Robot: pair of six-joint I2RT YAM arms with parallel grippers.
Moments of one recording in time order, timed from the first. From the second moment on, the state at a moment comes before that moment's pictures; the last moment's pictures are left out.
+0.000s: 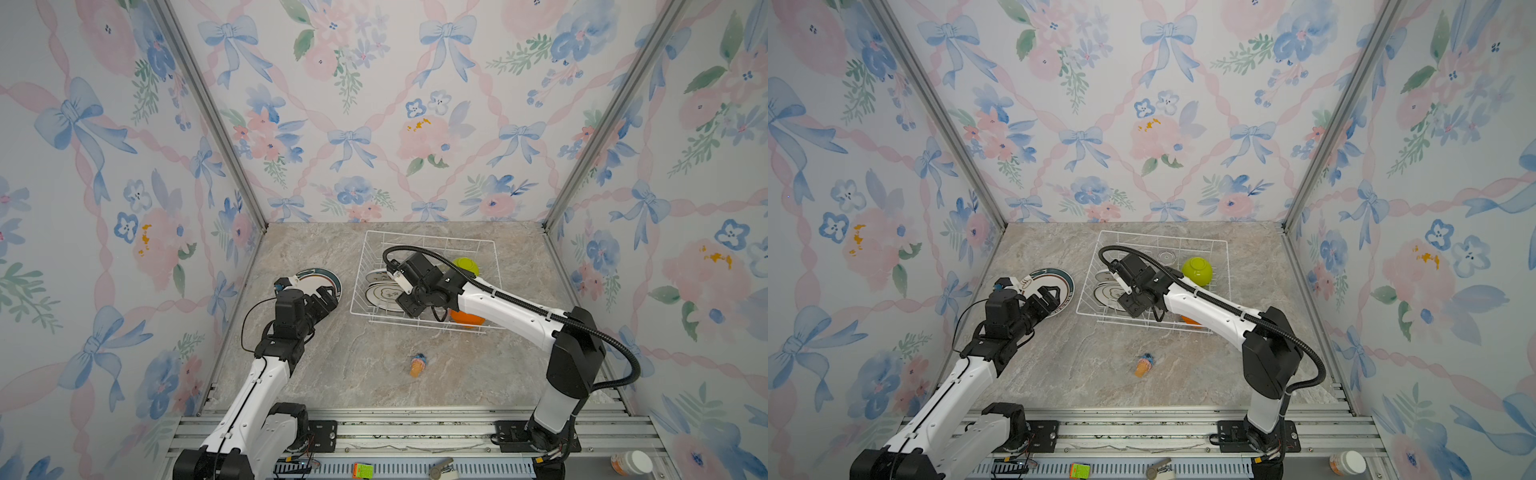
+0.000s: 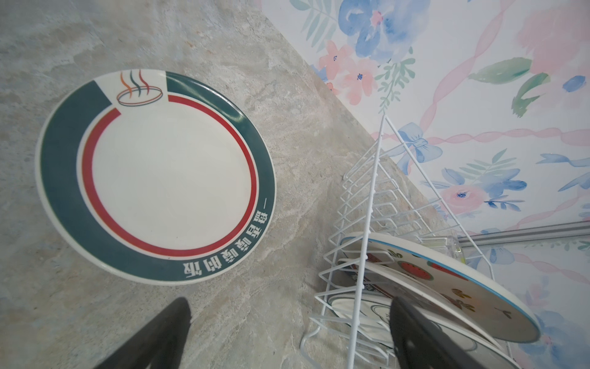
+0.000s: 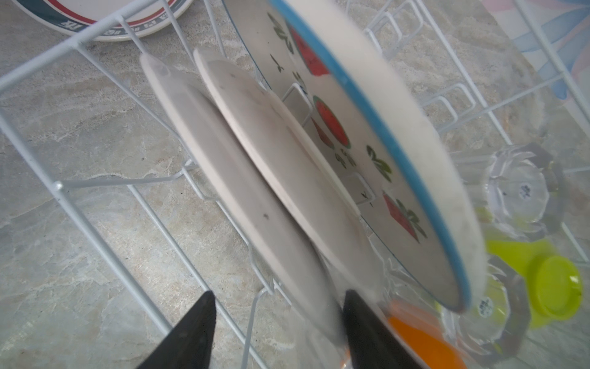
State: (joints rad) left arm -0.09 0.91 0.51 -0.12 0.07 -0.76; right arm 0.85 1.79 1.52 -0.75 0.17 -0.05
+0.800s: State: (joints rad) left arm -0.13 0.90 0.55 -0.16 0.07 -0.73; right arm 0.86 1.85 1.52 -0.68 0.21 -0.14
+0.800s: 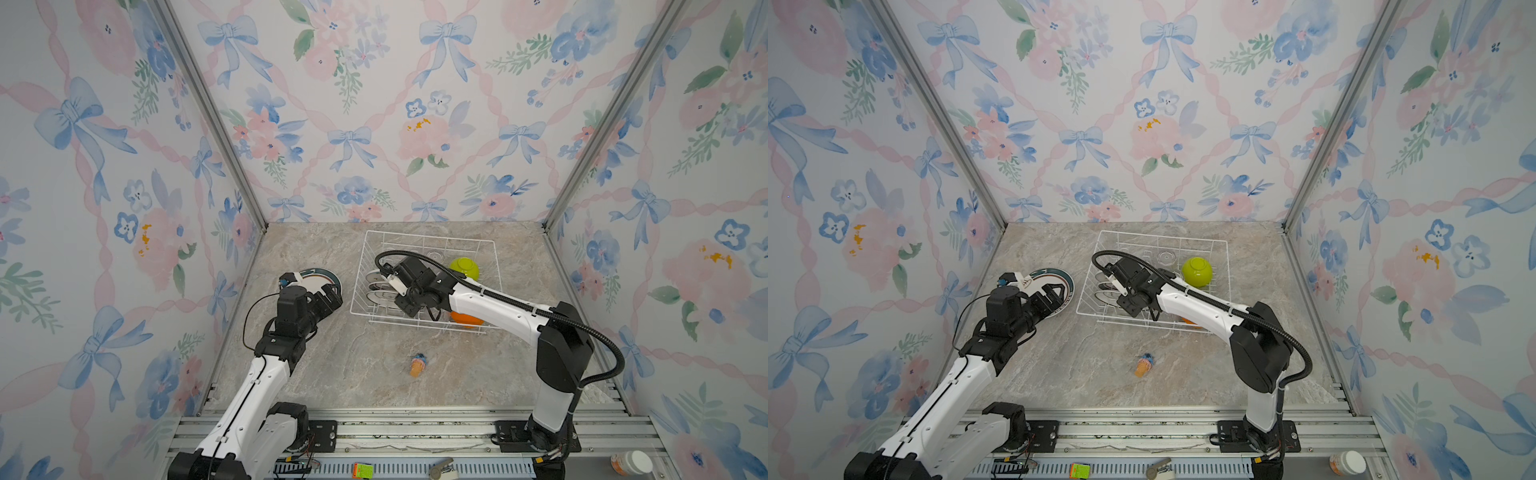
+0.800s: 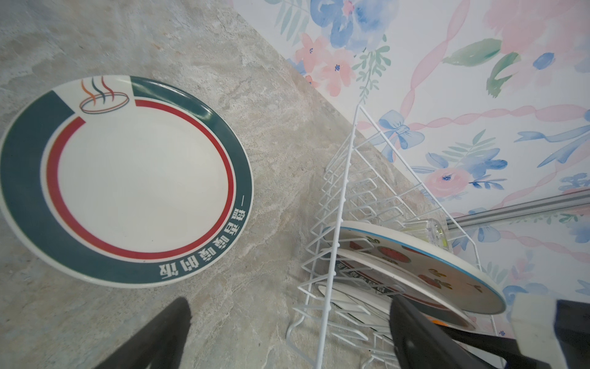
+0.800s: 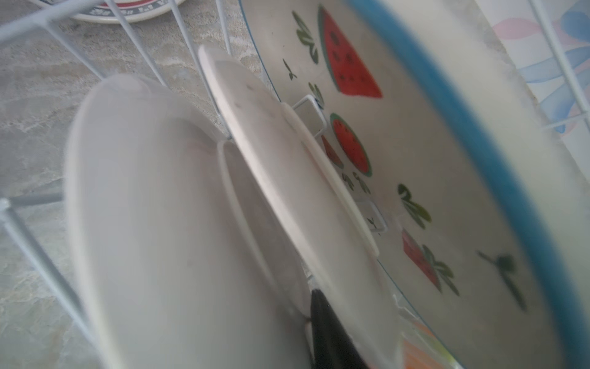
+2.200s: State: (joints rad) left arm -0.25 0.90 0.57 -0.16 0.02 -0.73; right arm 0.88 1.49 1.34 -0.49 0.41 -0.03
